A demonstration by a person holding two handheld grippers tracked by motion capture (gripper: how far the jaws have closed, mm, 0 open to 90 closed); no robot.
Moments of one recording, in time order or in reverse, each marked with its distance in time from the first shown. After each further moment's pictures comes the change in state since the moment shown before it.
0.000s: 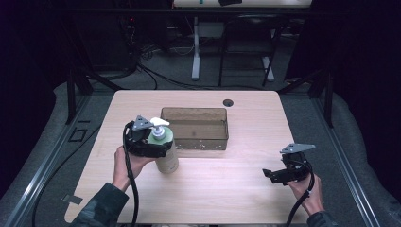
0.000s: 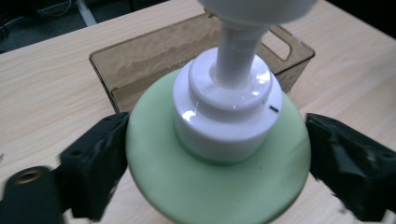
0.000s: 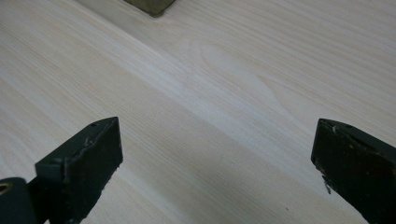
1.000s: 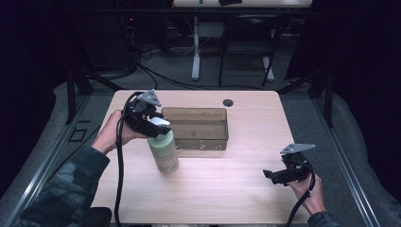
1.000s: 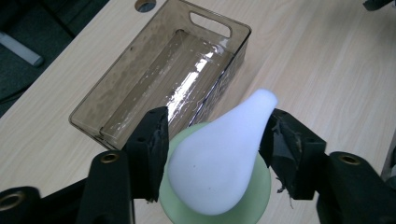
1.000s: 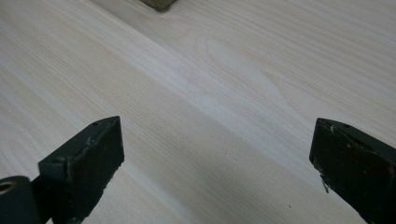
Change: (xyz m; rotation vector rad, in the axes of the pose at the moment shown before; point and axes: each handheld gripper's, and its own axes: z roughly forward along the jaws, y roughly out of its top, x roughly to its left) left arm 0.012 0.086 -0.015 0.218 -0.226 0.387; right arm -0.003 -0.001 0.000 0.017 0.022 -0.008
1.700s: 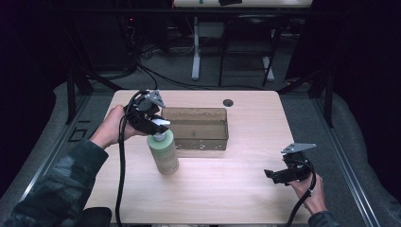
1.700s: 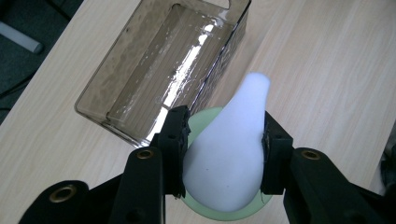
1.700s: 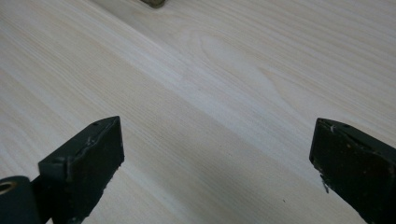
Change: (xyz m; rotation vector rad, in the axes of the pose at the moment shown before) left arm -0.001 0.010 -0.003 0.123 -0.001 0.062; right arm -0.003 -0.001 -0.001 0.014 -0.003 0.005
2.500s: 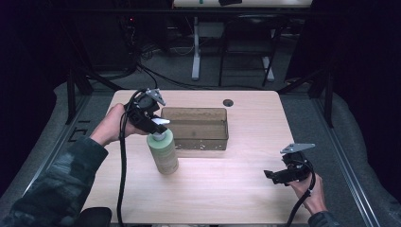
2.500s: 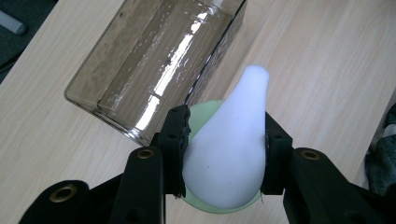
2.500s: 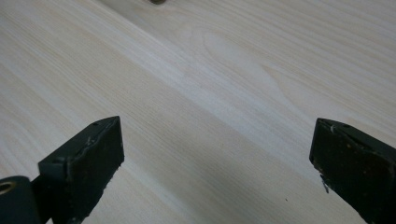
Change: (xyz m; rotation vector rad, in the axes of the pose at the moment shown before) left arm 0.006 0.002 0.001 0.042 -0.042 -0.034; right arm 0.001 0.000 0.001 0.014 0.003 -0.002
